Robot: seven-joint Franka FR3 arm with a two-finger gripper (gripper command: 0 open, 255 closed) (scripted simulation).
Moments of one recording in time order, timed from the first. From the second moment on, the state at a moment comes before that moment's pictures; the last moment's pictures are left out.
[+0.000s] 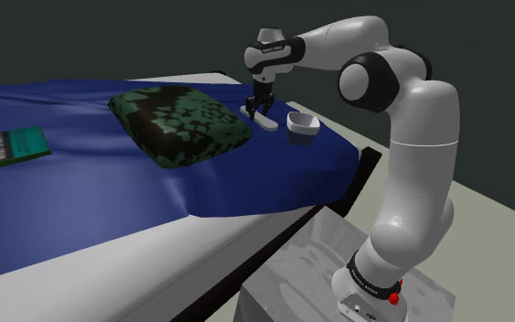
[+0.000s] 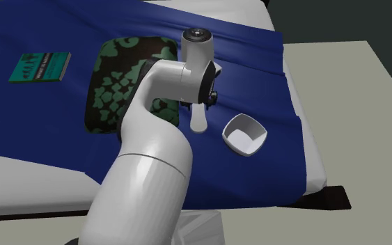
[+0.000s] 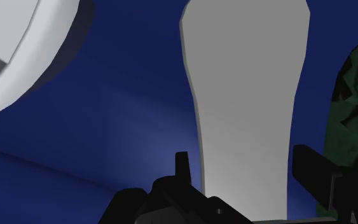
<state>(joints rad) -0.13 0.43 -0.17 -1.50 0.05 1.93 -0.22</state>
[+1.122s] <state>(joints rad) -0.14 0.41 -0.17 -1.31 0.05 1.71 -0.22</state>
